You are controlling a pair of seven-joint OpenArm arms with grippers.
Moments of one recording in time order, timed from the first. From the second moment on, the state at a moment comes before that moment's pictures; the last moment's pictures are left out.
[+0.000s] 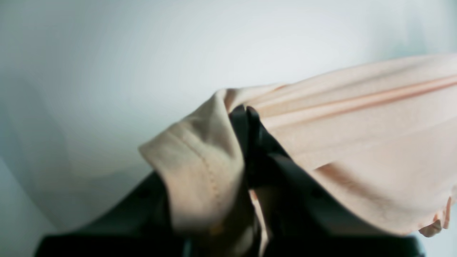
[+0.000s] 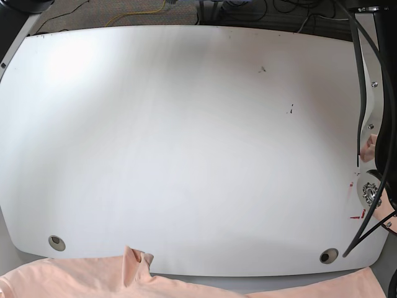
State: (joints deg) left arm -86.0 -14.6 -19.4 88.2 -33.7 -34.9 79.3; right arm 81.3 48.2 -1.8 83.0 52.6 40.6 -80.4
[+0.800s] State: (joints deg) left arm -38.1 -12.1 -22.4 105.7 -36.2 -35.1 81.1; right arm 11.7 39.5 31.3 97.5 61.1 40.5 -83.0
